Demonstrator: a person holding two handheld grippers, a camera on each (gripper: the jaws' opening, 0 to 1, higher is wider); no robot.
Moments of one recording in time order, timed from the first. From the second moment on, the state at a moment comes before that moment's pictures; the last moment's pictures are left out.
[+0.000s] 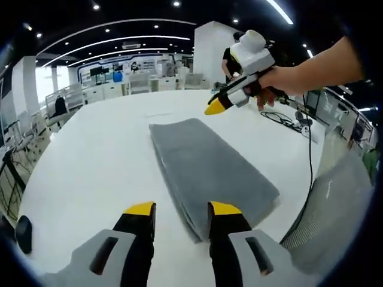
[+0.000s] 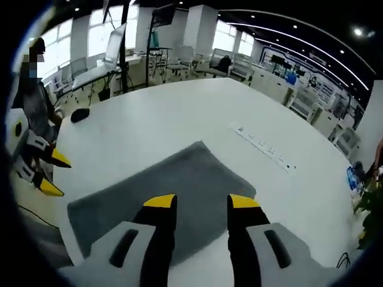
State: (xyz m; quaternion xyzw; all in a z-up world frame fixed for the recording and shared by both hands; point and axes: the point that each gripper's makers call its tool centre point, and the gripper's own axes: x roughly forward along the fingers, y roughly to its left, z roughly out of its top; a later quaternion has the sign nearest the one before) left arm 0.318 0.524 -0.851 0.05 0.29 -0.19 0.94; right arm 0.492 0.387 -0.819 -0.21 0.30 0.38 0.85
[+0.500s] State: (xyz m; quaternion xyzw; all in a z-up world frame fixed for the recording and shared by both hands) left arm 0.347 0.502 -0.867 0.12 0.32 -0.24 0.91; right arm 0.437 0.351 -0.863 -0.20 0.33 0.38 0.84
